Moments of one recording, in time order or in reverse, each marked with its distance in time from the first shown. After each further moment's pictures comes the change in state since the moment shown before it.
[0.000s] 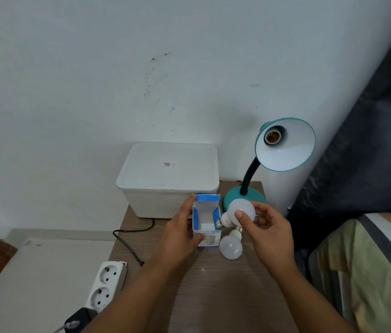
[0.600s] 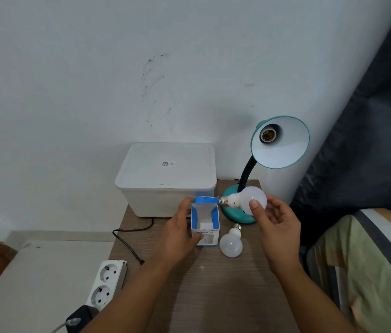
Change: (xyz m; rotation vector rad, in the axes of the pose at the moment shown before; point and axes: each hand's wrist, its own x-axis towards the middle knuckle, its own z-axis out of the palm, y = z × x) left_hand -0.002 0.002 0.000 0.048 -0.005 -0.020; right_hand -0.003 -0.013 -0.007 0.240 0.133 -0.015
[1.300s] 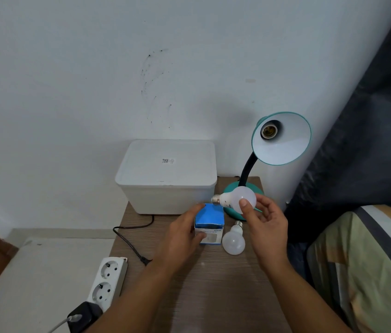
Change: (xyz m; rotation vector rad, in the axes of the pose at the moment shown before) left_hand -0.008 -0.010 0.010 0.032 -0.041 0.102; right_hand -0.004 0.015 0.014 -0.015 -0.027 0.076
